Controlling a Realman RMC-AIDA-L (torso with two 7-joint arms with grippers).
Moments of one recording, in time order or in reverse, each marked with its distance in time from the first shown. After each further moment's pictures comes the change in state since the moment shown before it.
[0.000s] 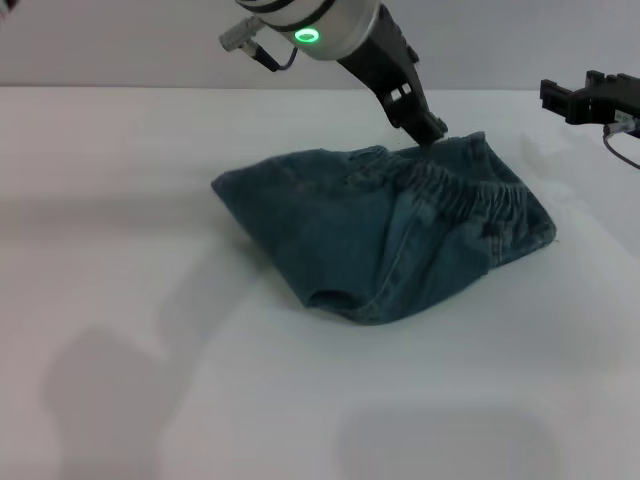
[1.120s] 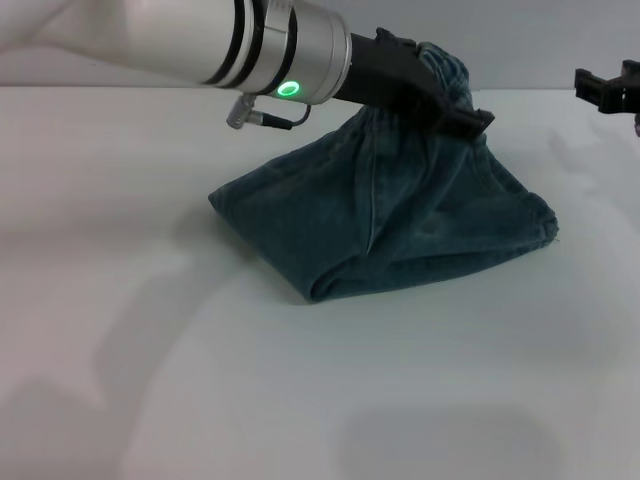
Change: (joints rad) left arm 0.245 0.015 0.063 -0.024 -0.414 -0.310 0.096; right arm 0.011 -0.003 0.086 0.000 -0.071 -0.010 0.000
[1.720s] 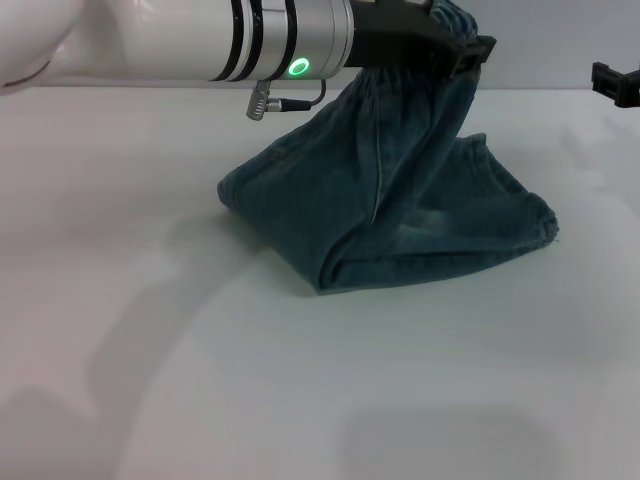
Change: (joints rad) left arm 0.042 -0.007 0.035 -0.029 -0.142 -0.207 -0.007; right arm 0.000 -0.004 0.028 -0.003 -0.023 0.011 0.000
